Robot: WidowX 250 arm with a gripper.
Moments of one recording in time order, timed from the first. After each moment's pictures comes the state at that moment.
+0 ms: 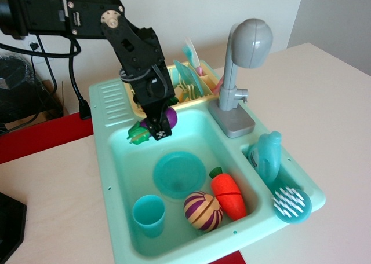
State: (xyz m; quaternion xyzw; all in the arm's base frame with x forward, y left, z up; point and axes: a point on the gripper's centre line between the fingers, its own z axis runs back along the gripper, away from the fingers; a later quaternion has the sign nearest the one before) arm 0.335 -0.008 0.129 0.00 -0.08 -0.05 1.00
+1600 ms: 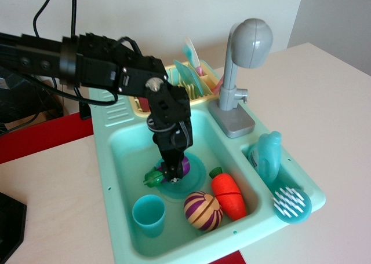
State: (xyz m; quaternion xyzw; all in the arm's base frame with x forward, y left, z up) arm 0.331 -0.030 0.079 -0.02 -0.01 -0.06 1.00
